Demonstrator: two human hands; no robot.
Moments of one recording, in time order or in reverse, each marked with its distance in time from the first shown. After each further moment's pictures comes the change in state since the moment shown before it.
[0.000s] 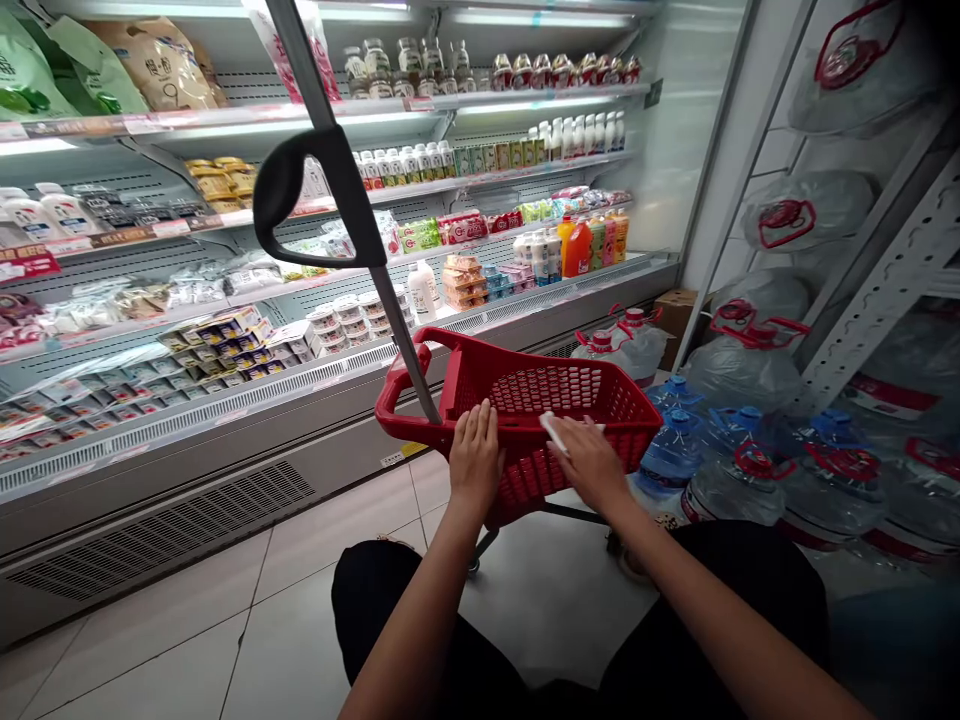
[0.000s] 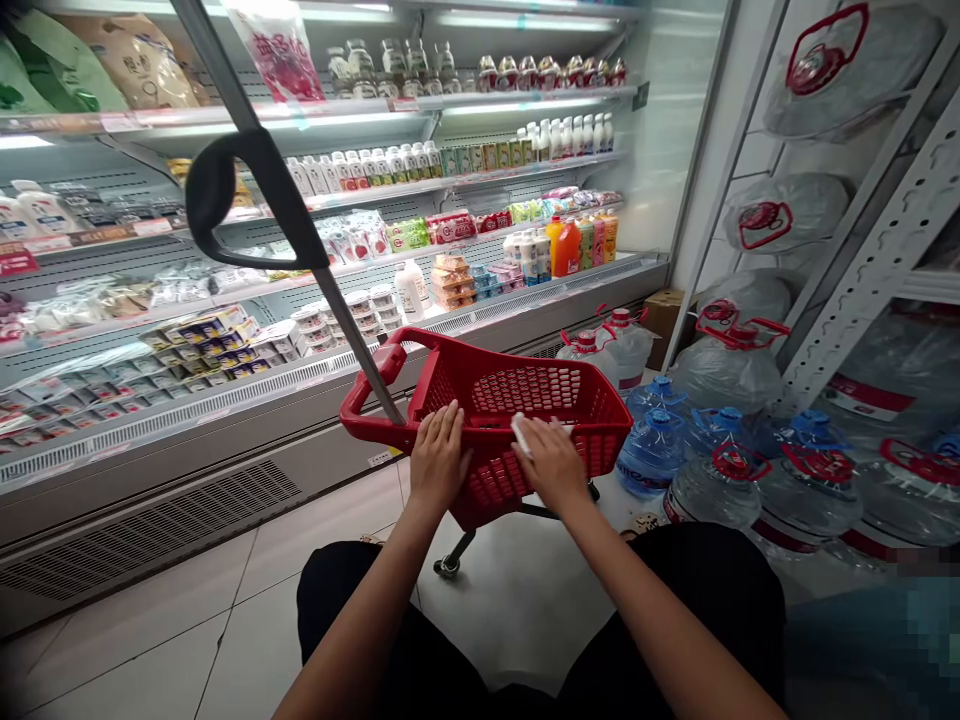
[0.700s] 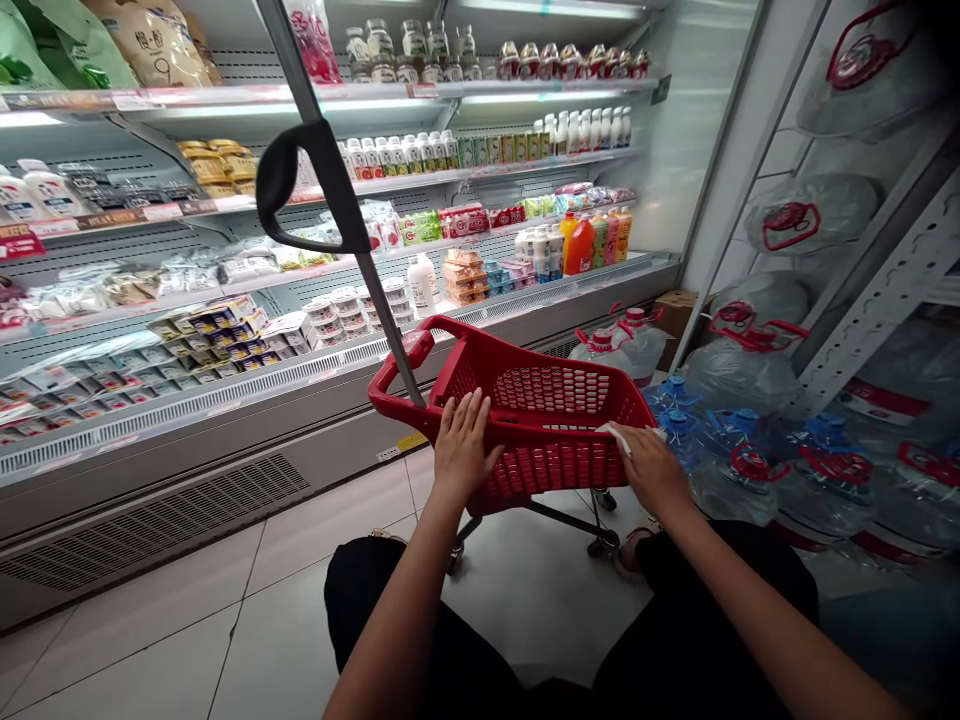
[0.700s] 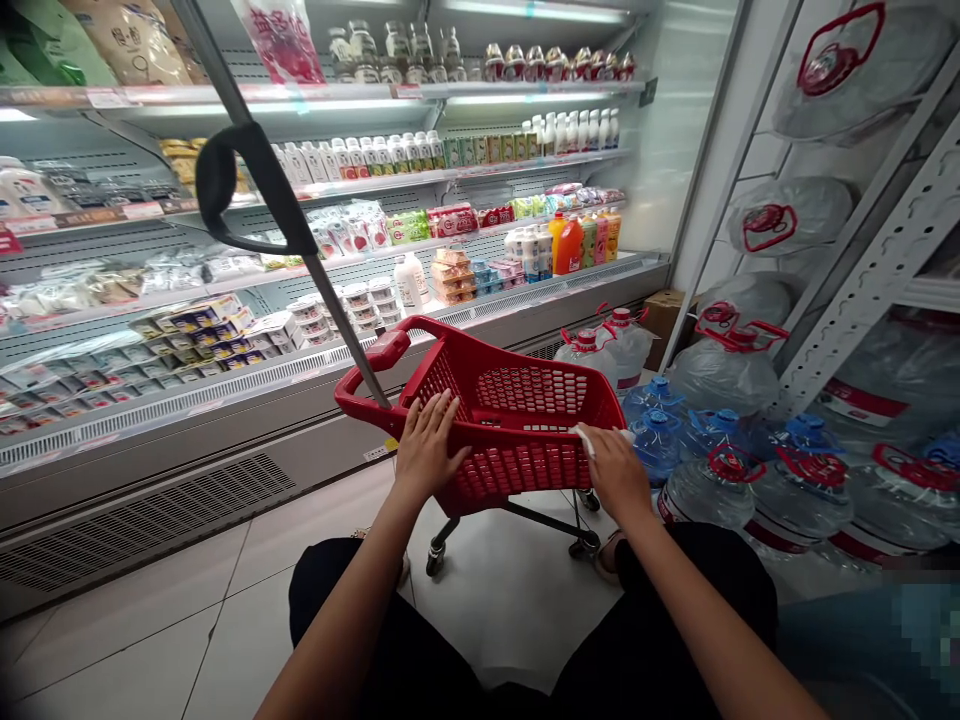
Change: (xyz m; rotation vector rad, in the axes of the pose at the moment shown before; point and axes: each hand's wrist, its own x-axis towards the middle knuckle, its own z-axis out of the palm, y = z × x) left_hand 0.006 -0.027 0.001 -0.044 -0.020 0.043; right_hand -0.049 0.088 -0.024 -0.058 0.022 0.106
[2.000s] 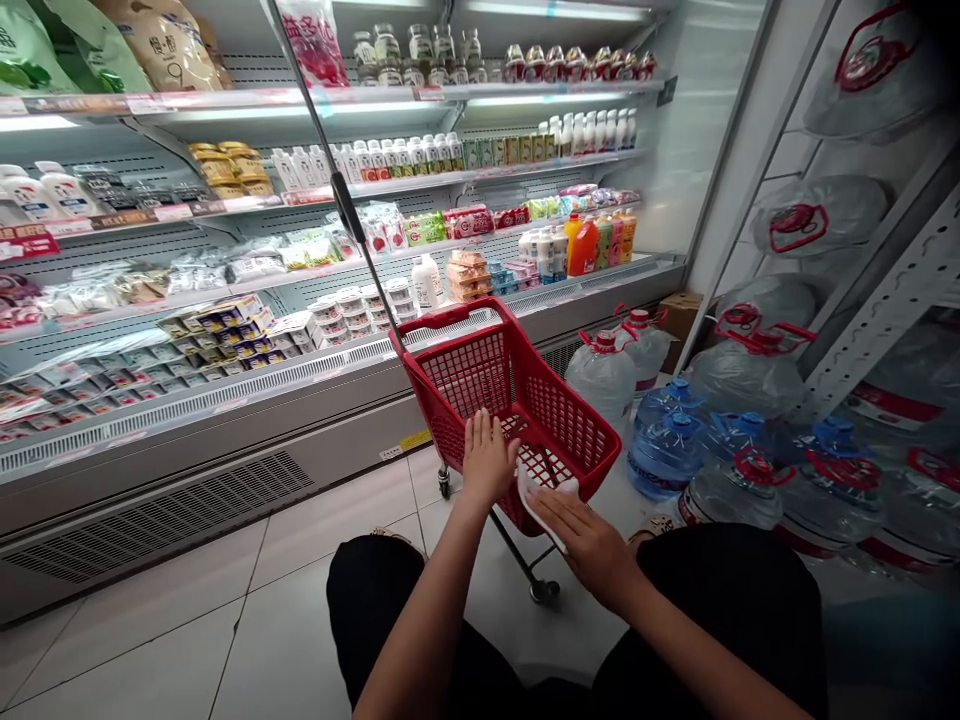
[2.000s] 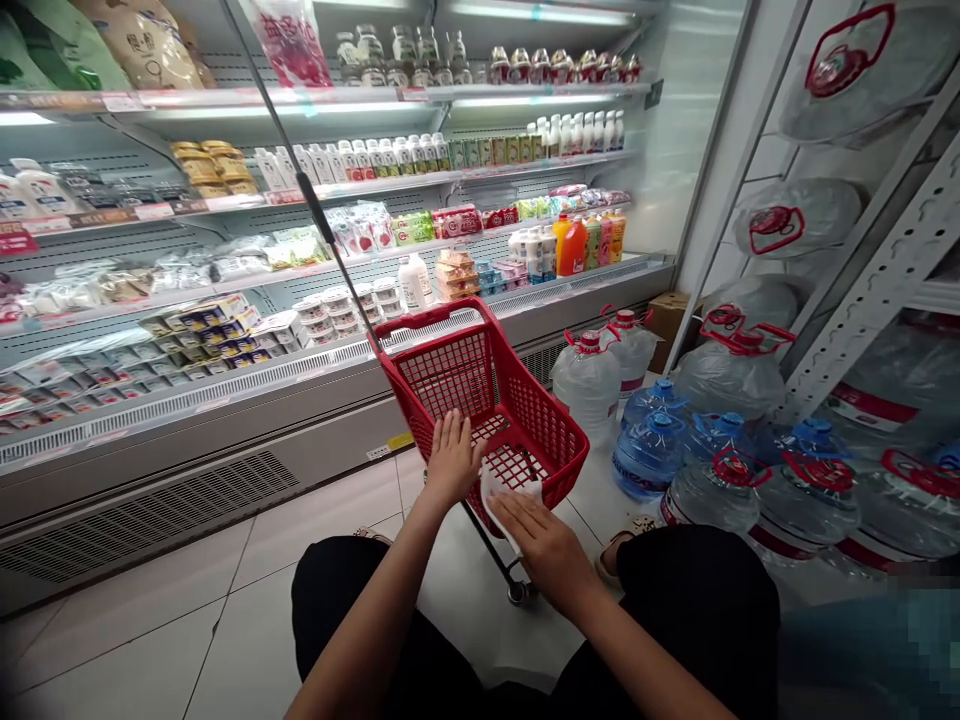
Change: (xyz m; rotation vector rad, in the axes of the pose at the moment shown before) left_hand -0.004 0.034 0.058 -0.071 -0.208 -0.279; right_hand -0.053 -0.134 -0.007 0.101 -0.150 -0.451
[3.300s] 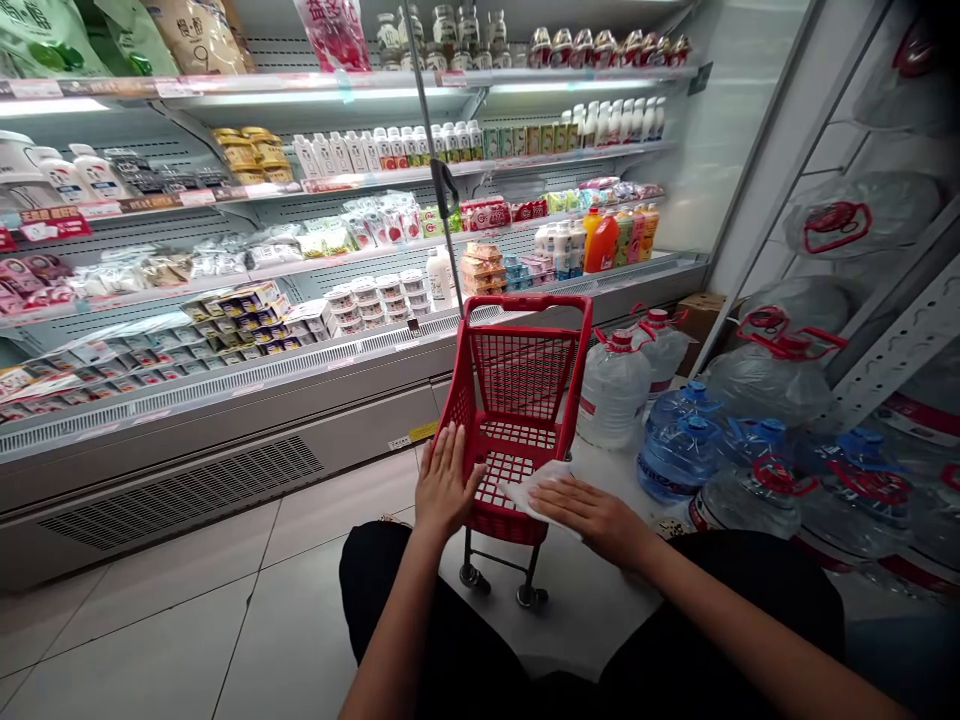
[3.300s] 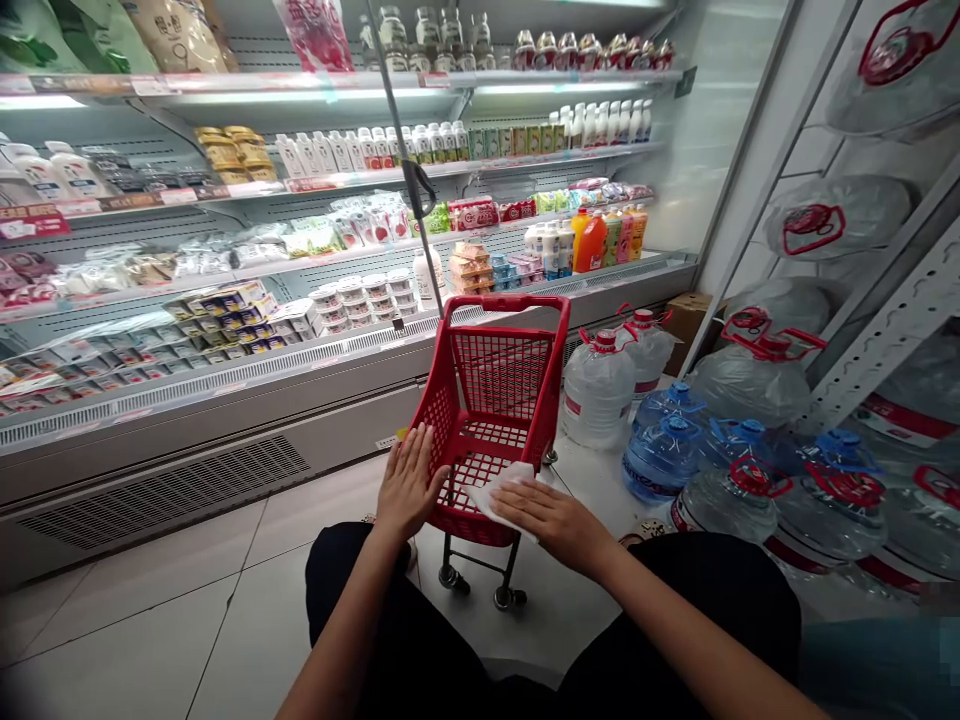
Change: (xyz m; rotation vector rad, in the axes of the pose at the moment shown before) left_hand -0.079 -0.076 -0.030 0.033 0.117 0.039; right_hand 0.024 0.040 -0.005 0.139 -0.074 -0.325
